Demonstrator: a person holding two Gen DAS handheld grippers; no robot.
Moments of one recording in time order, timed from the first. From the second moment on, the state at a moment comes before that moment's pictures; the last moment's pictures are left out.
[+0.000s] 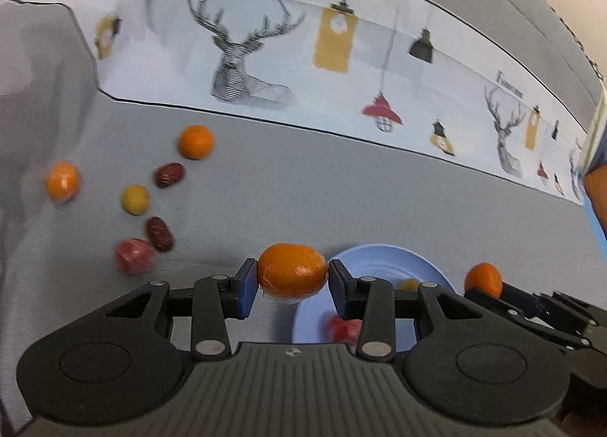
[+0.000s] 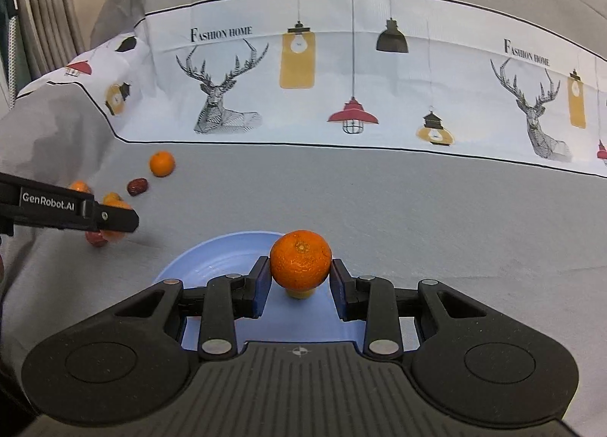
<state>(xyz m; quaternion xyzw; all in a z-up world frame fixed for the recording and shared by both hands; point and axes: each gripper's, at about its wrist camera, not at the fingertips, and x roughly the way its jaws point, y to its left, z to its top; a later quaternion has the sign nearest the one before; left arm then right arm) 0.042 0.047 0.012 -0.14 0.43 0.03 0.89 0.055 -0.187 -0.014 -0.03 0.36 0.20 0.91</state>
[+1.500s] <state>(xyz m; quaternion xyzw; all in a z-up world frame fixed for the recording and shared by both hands) 0.045 -0.024 -0.016 -0.07 0.48 -0.14 0.86 0.058 -0.181 -0.049 -0.09 0.45 0.19 0.87</state>
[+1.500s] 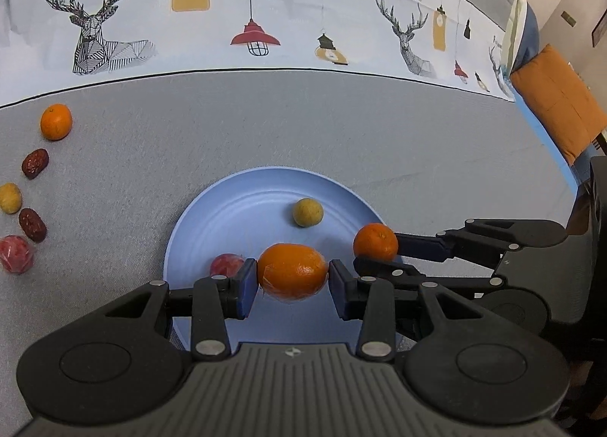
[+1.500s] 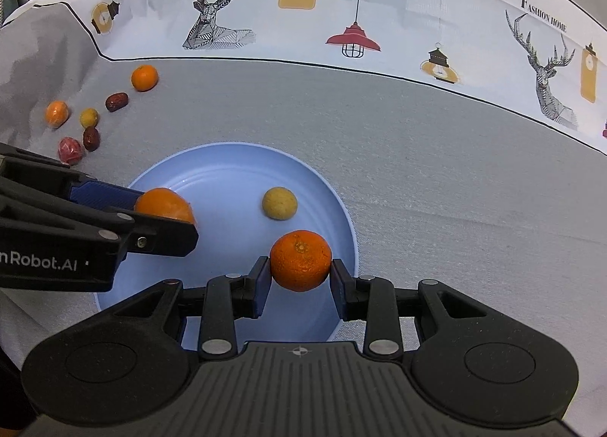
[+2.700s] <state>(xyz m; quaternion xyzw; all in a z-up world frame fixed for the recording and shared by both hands) 0.044 -0.026 -0.016 -0.07 0.48 -0.14 0.86 0.057 -0.177 -0.048 -0.10 0.44 0.18 0.87</state>
